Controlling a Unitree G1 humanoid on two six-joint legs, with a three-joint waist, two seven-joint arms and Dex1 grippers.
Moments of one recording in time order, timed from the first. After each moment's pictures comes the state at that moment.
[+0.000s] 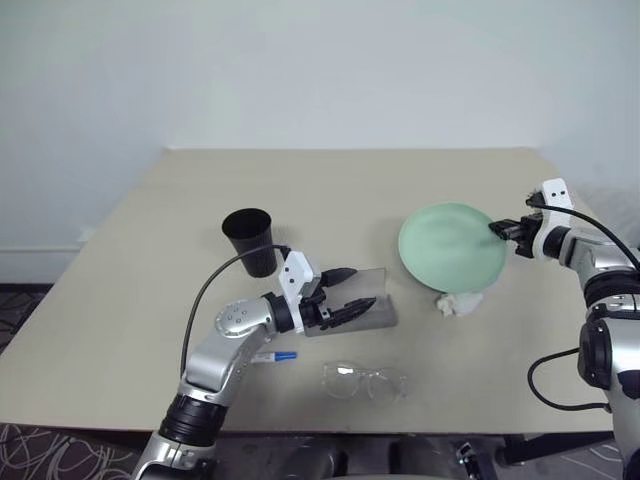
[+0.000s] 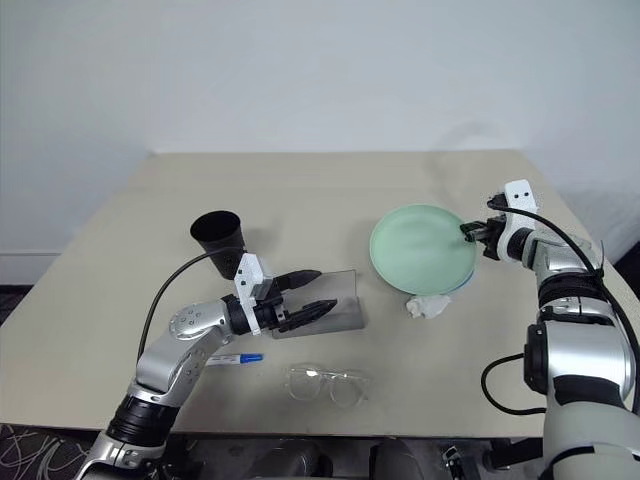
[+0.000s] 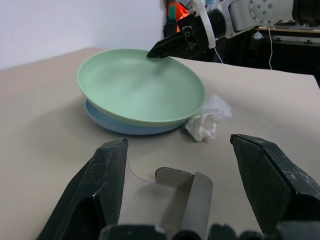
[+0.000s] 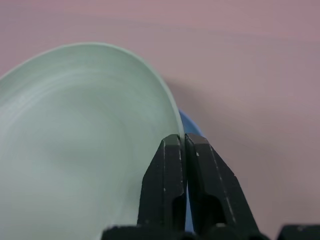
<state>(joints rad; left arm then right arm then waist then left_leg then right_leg) -0.23 0.34 -0.18 -0.15 -0.37 0.32 -0.84 -0.98 -0.66 -0.10 1.21 0.11 0.23 0.82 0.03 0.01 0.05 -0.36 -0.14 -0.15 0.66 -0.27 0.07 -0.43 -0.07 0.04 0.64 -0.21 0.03</state>
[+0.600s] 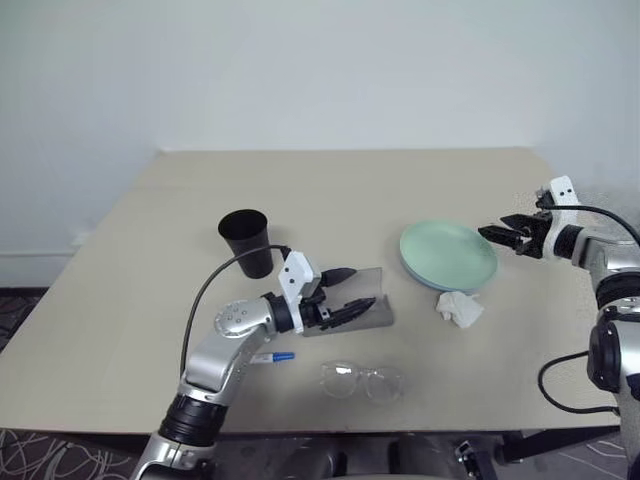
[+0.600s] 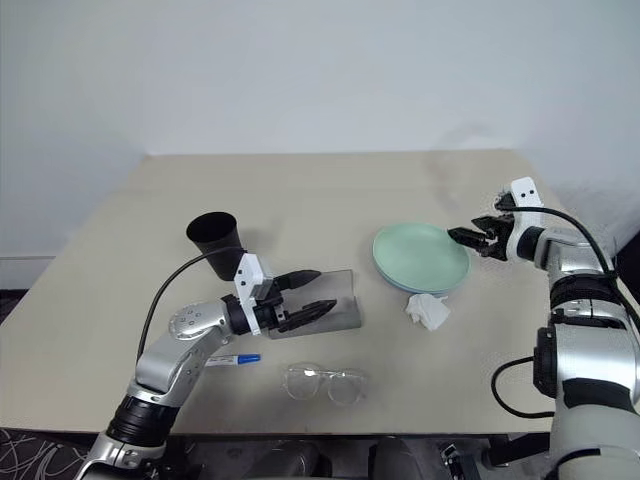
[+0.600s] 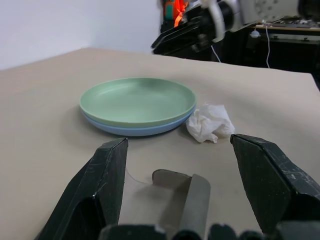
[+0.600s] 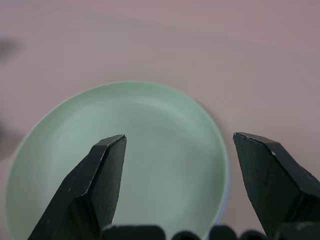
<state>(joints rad) -0.23 0.35 -0.17 -0.15 -0.37 0.32 -0.84 -0.90 -0.73 -0.05 1.08 0.11 0.18 1.17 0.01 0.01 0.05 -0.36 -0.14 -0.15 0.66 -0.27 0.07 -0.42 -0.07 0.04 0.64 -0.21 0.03</state>
